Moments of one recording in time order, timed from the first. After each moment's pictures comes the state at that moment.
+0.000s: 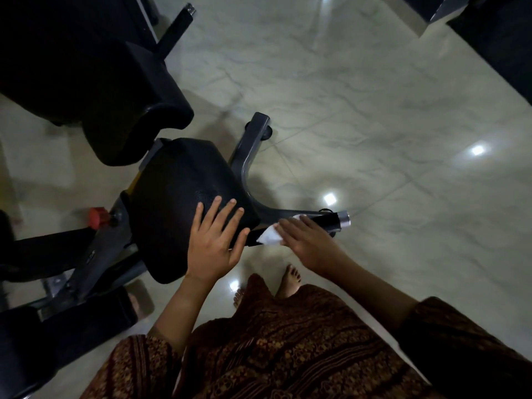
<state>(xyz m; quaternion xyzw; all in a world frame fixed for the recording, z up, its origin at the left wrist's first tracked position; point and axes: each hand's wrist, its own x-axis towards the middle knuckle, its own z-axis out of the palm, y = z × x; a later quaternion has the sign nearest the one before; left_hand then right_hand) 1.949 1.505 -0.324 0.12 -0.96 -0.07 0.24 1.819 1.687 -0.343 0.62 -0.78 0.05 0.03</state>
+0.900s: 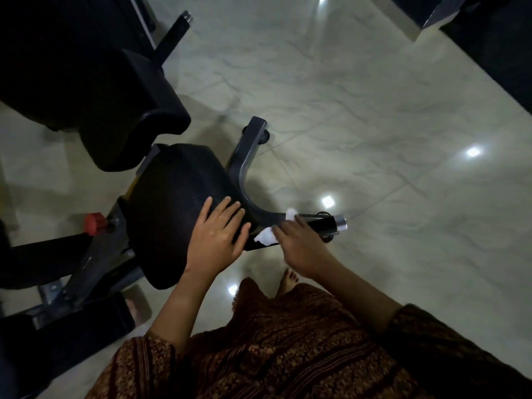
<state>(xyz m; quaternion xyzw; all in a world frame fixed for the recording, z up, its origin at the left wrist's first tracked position) 1.932 1.499 -0.312 0.08 -0.97 -0.05 0.21 1.829 1.667 -0.326 0.52 -0.84 0.11 -0.02</state>
